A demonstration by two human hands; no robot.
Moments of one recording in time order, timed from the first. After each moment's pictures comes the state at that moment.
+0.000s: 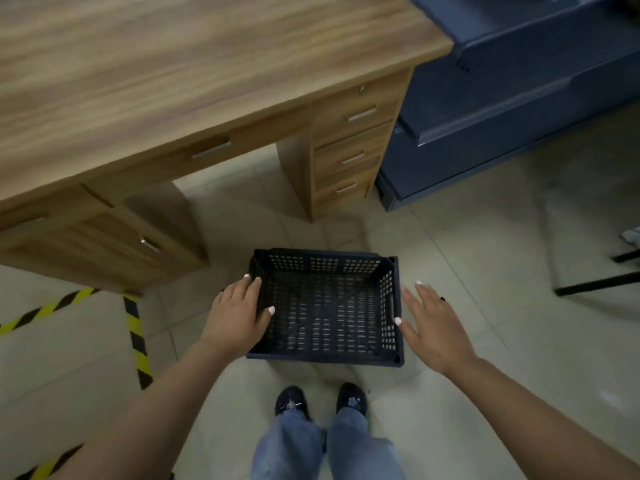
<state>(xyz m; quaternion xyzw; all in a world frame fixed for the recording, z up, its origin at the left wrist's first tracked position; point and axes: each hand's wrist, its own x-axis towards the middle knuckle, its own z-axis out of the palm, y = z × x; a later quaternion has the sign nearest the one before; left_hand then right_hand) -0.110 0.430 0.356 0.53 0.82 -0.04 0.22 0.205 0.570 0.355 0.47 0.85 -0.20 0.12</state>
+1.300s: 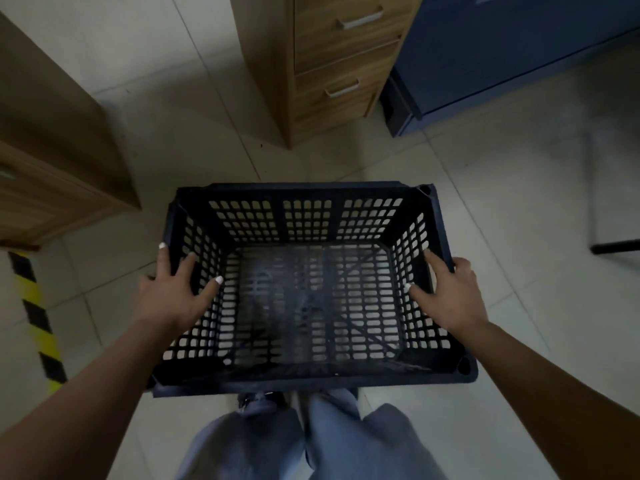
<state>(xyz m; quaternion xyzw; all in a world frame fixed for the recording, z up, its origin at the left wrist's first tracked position) -0.161 0.444 0.074 0.36 0.87 -0.11 0.31 0.211 0.631 0.099 0.62 0.73 -0.26 0.12</state>
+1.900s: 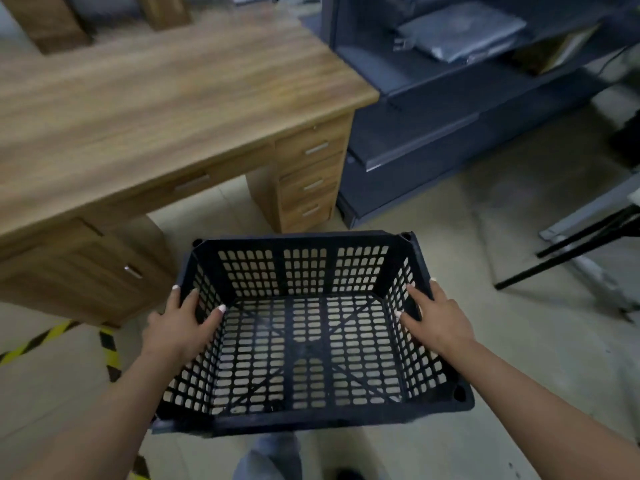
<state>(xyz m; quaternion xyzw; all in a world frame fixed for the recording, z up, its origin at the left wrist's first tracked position) -0.119 0.380 0.451 0.39 0.88 -0.04 0.26 0.274 0.545 0.454 0.60 0.77 -0.17 0.14</state>
